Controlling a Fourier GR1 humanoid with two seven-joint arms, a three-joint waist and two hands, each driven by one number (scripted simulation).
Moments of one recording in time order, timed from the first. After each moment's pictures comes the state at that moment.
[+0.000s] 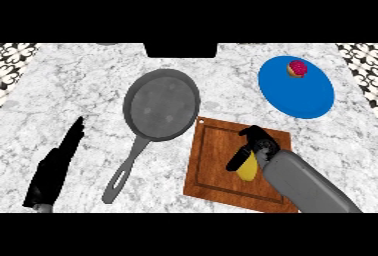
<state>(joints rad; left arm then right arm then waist) 0.07 0.43 -0.20 -1.59 0.03 0.21 0.12 -0.57 -0.35 0.73 -1.17 -0.06 -0.12 1.17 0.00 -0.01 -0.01</state>
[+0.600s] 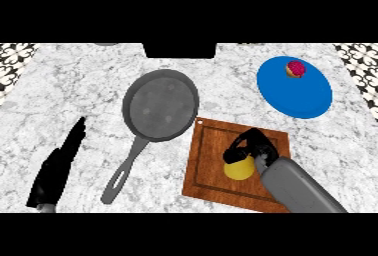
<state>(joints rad) 0.07 0.39 -0.18 -1.59 -0.01 0.19 0.13 -0.48 -0.29 0.64 -1.20 0.05 -0.17 1.12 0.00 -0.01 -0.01</state>
